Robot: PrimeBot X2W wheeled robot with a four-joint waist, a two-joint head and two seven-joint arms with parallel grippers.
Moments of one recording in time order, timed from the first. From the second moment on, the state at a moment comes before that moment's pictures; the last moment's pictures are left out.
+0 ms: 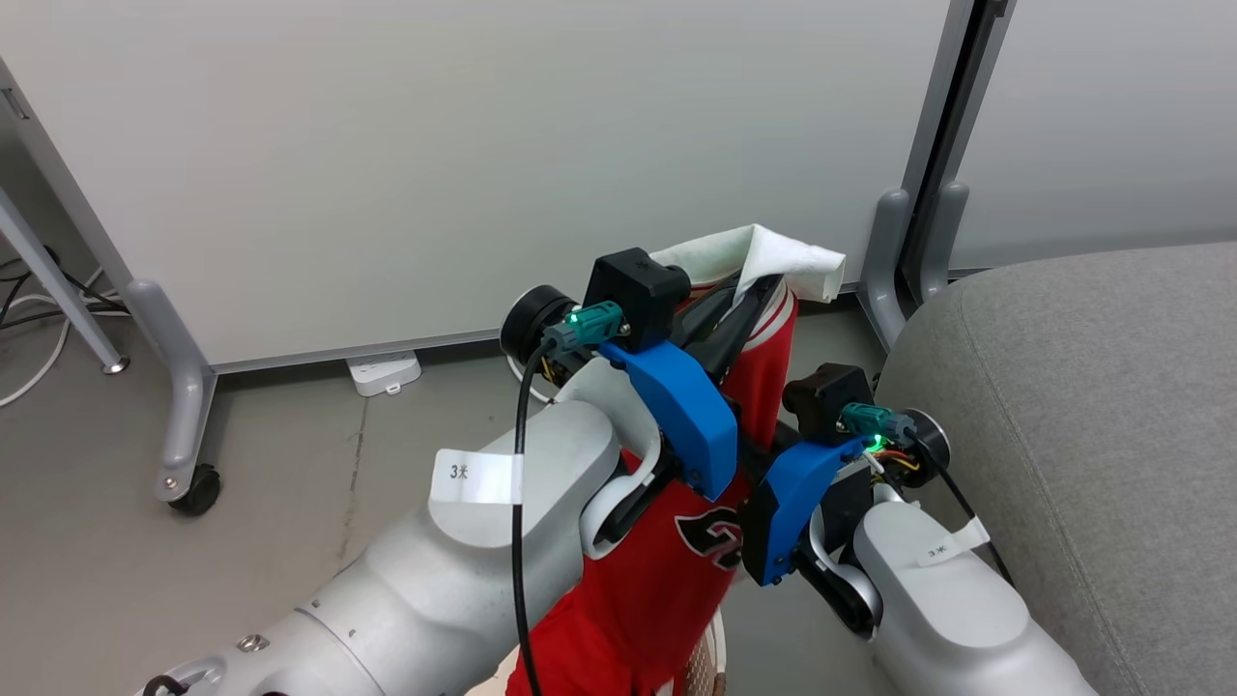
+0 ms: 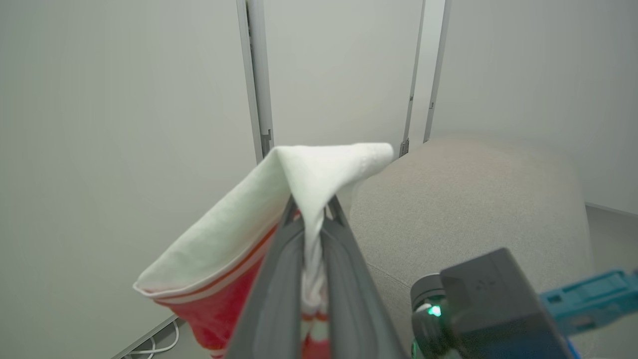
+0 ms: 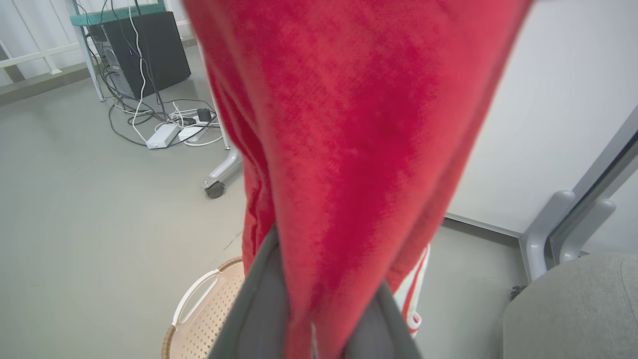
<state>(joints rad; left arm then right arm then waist) -0.90 0.05 -1.12 0.65 -0.94 -0.06 -0.22 -0.60 -0.05 0.52 0.76 0.34 0.13 -0.09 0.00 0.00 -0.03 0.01</state>
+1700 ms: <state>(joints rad) -0.44 0.21 -0.77 0.44 -0.62 -0.11 -0.26 -0.65 -0.05 0.54 0.87 0.40 0.13 -0.21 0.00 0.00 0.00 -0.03</state>
